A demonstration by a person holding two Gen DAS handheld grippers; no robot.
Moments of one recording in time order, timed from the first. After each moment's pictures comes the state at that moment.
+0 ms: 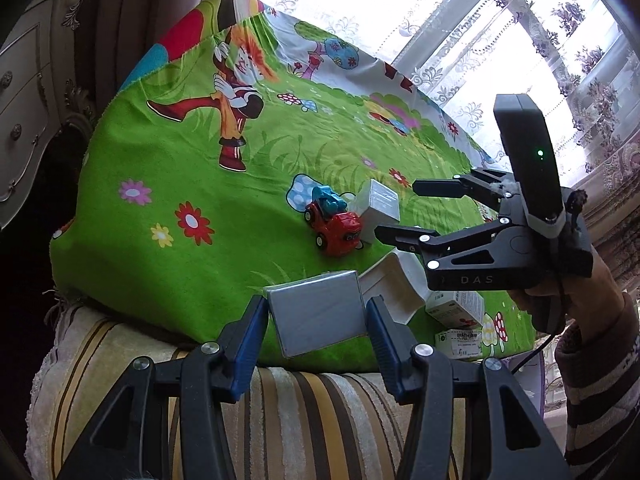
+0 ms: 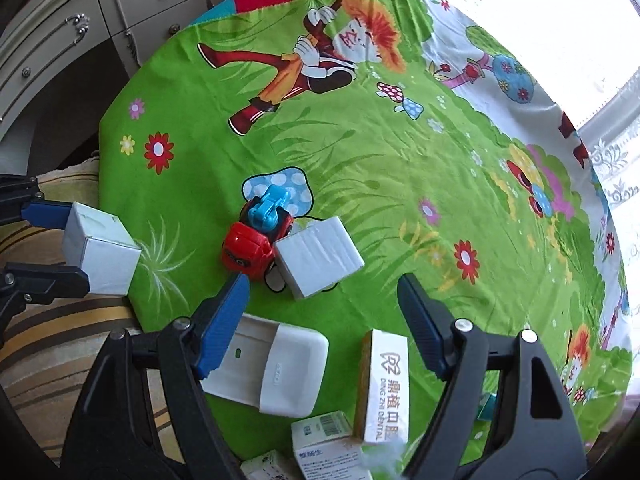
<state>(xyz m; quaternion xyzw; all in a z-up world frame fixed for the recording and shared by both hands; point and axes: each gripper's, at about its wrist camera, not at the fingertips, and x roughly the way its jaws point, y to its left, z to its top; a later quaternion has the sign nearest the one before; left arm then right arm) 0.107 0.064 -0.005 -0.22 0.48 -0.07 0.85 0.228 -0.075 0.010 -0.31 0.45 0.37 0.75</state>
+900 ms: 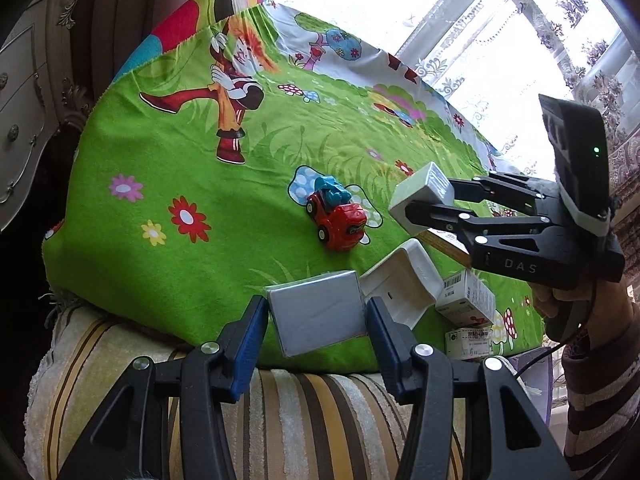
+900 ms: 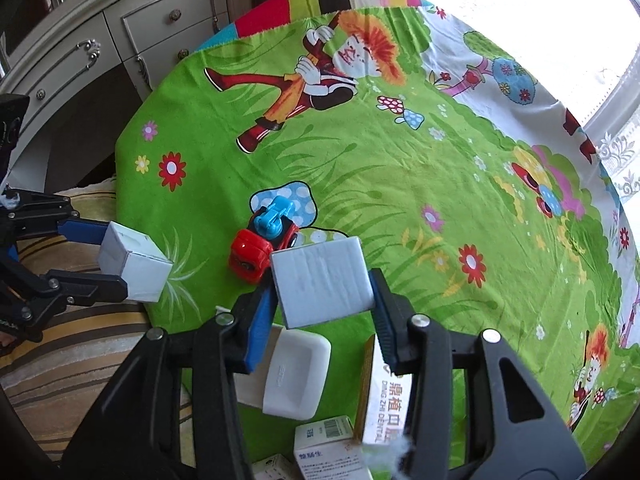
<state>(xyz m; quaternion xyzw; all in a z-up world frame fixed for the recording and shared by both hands) 0.112 0.056 -0.012 -0.21 0.48 -0.06 0.85 0.217 -0.104 0.032 -0.23 0.44 0.39 0.78</state>
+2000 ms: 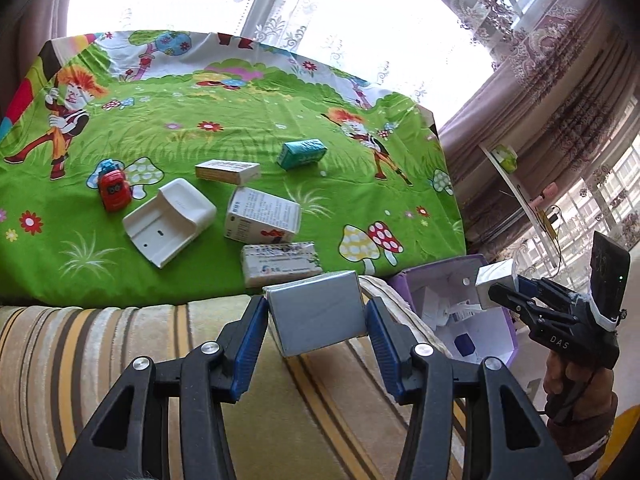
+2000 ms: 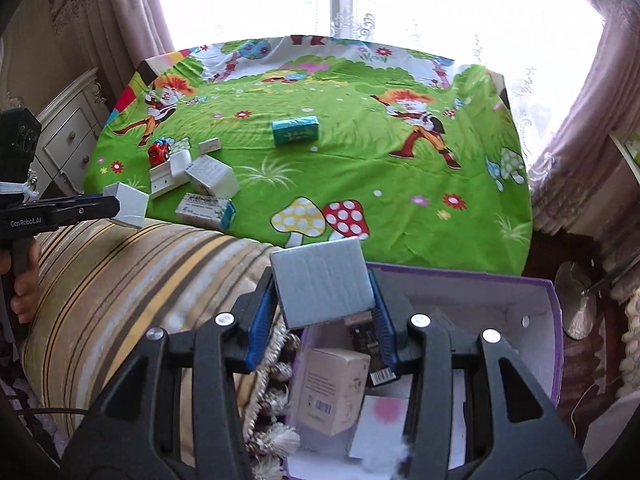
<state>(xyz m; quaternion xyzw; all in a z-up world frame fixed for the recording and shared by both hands) 0.041 -0.122 0.042 -0.11 0.47 -0.24 0.84 -0.005 -0.418 0.058 0.00 0.45 0.10 0.89</state>
